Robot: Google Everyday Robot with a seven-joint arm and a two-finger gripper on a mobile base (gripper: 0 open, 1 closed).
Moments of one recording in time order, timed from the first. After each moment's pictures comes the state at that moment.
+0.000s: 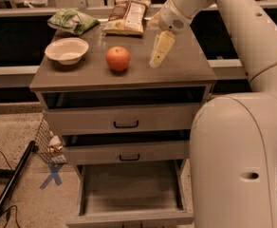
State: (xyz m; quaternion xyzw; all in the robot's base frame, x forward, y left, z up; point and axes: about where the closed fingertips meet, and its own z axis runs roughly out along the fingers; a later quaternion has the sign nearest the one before) arm 0.720 -0.052 0.894 -0.69 0.66 0.14 0.27
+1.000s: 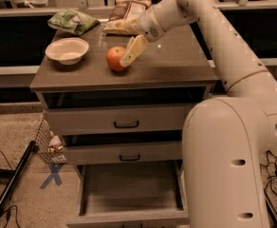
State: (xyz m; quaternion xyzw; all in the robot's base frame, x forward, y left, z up) arm 0.742 0.035 0.883 -0.64 0.62 0.27 0.36
